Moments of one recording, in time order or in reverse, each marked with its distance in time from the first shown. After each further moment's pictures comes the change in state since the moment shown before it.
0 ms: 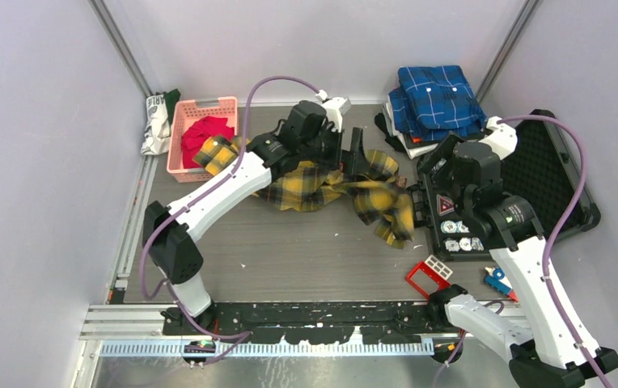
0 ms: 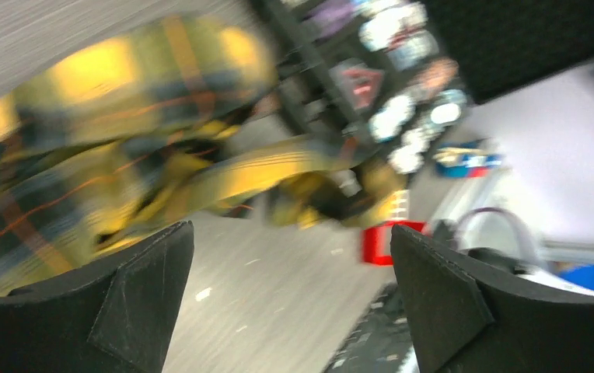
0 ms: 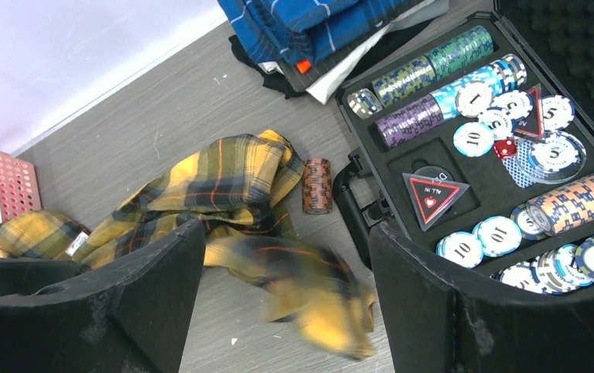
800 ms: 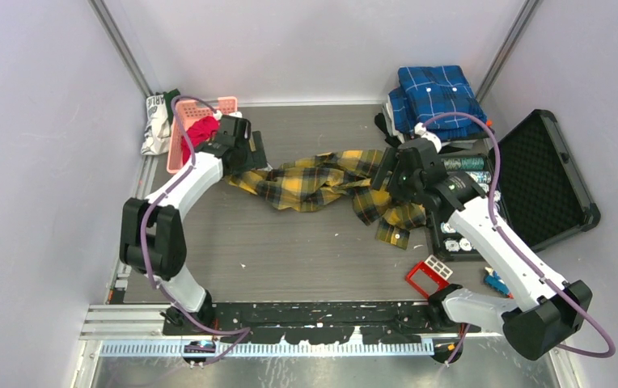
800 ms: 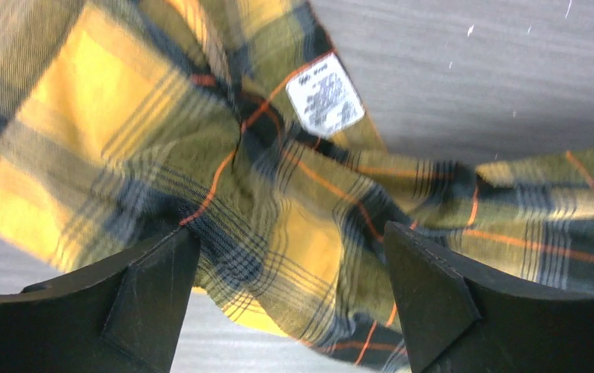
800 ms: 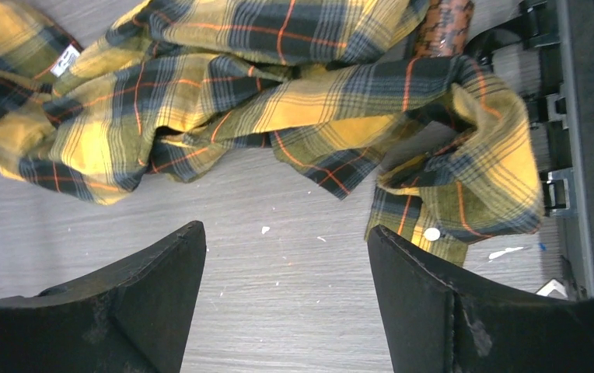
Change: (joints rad) left arm 0.479 -0.070 -0.415 -0.092 -0.462 0.061; right arm 0.094 0.240 -0.100 0.055 -0.329 0.062
